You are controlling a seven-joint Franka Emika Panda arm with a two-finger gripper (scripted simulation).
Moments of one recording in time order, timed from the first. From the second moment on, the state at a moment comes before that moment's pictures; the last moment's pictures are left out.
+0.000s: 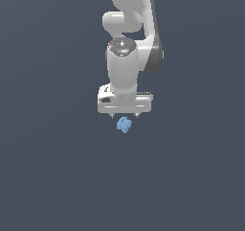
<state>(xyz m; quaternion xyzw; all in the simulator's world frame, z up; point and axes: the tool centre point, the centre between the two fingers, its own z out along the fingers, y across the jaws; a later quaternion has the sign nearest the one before) 0.003 0.009 0.179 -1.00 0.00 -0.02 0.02</state>
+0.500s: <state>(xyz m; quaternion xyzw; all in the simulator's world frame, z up) 0.007 0.009 0.187 -1.00 -0.02 -0.02 0.01</state>
